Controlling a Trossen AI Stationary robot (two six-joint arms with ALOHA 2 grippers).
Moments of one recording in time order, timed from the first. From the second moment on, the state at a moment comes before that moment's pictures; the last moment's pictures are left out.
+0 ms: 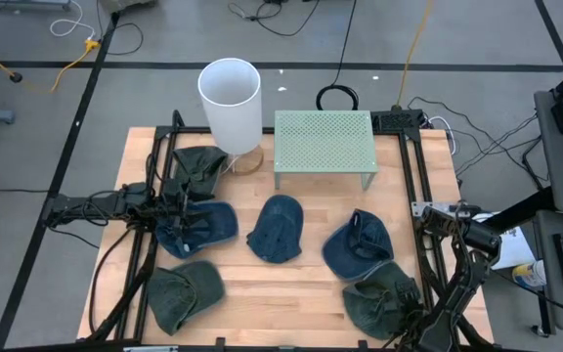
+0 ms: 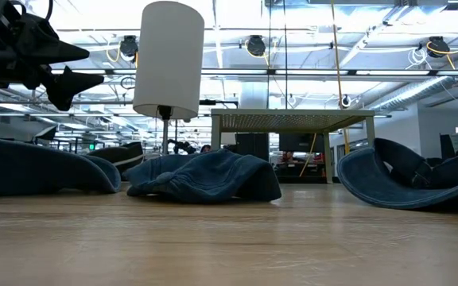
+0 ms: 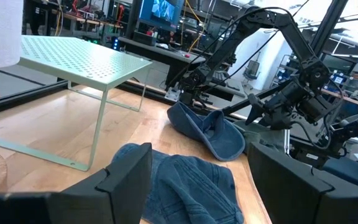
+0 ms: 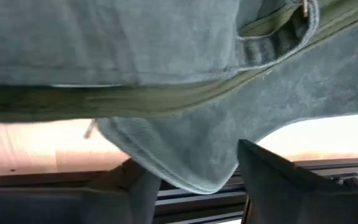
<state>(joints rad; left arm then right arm) 0.00 0.02 0.02 0.03 -0.03 -0.29 1.15 1.98 1.36 -1.38 -0.08 0.87</state>
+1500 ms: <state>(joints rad) 0.00 0.02 0.02 0.03 -0.03 -0.29 1.15 1.17 1.36 -0.94 0.42 0.97</state>
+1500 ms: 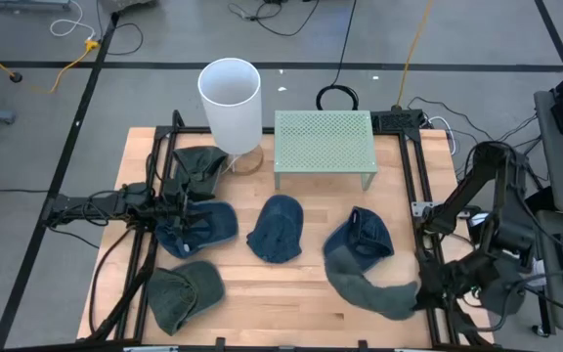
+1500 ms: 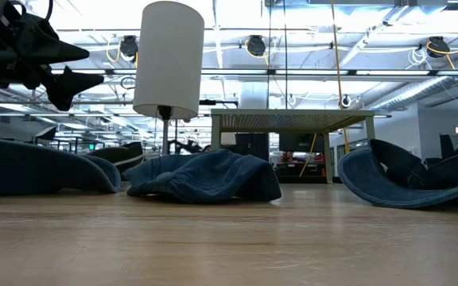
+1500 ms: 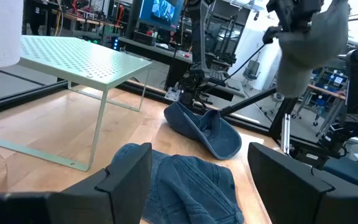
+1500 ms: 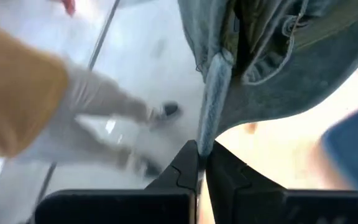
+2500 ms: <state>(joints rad) 0.00 0.02 0.03 0.16 0.05 -0.40 0.74 1.27 1.36 -0.42 0.73 0.43</state>
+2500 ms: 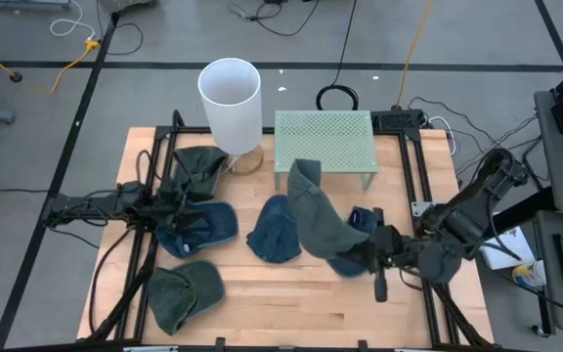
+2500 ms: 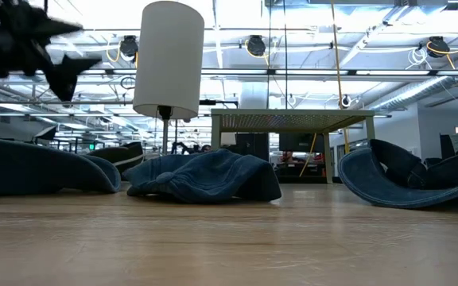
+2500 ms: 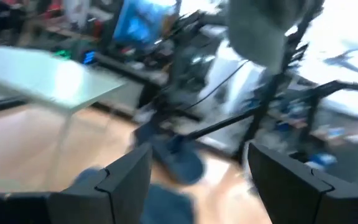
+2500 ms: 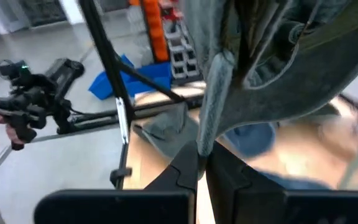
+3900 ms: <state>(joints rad) -0.25 1.27 1.25 0.26 0.00 -0.58 0.51 1.12 1.36 -0.14 0.23 -0.30</state>
